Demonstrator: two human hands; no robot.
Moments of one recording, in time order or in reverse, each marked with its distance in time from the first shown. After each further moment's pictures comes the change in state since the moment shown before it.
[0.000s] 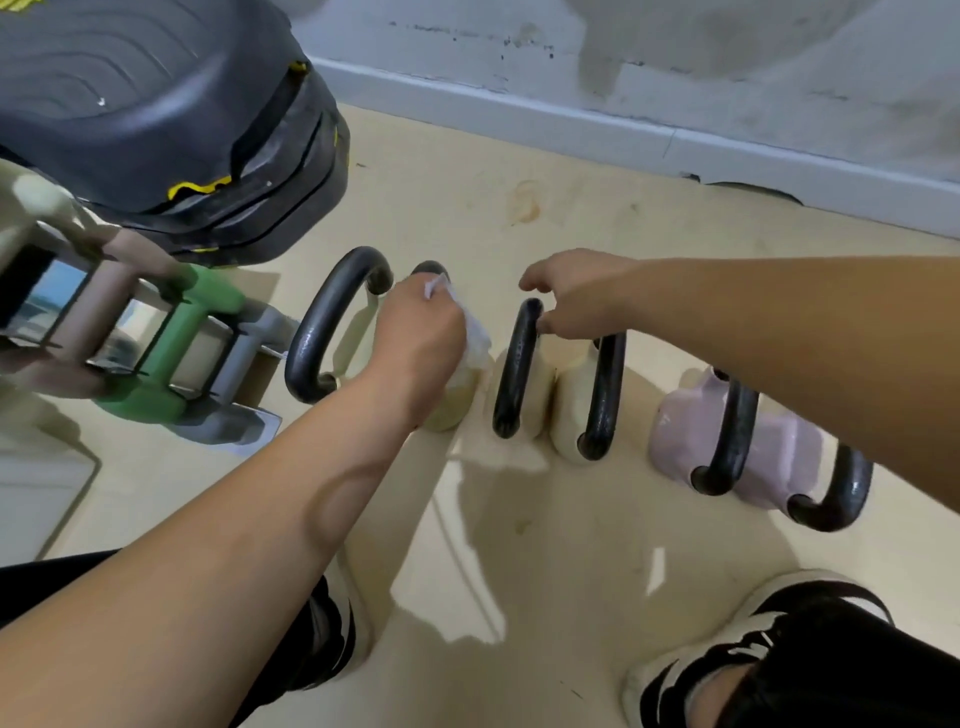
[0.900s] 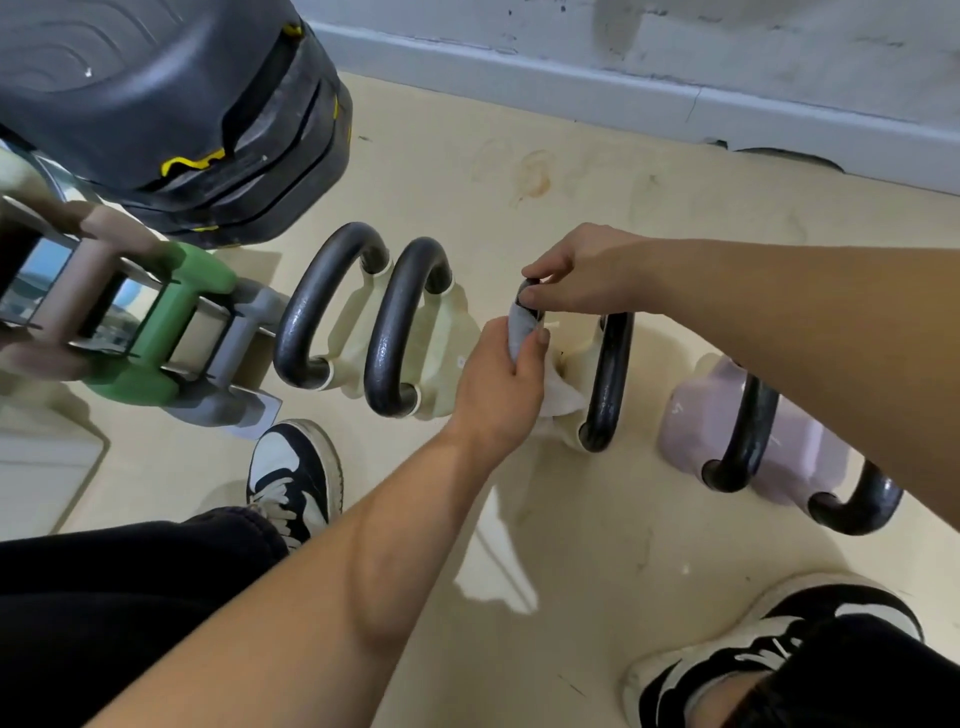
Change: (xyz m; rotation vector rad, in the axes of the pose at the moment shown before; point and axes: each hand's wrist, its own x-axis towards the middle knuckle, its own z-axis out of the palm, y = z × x) left_hand -0.031 -0.049 0.083 -0.057 -0.147 0.146; right_hand 0.010 0.020 0.009 0.287 0.017 -0.021
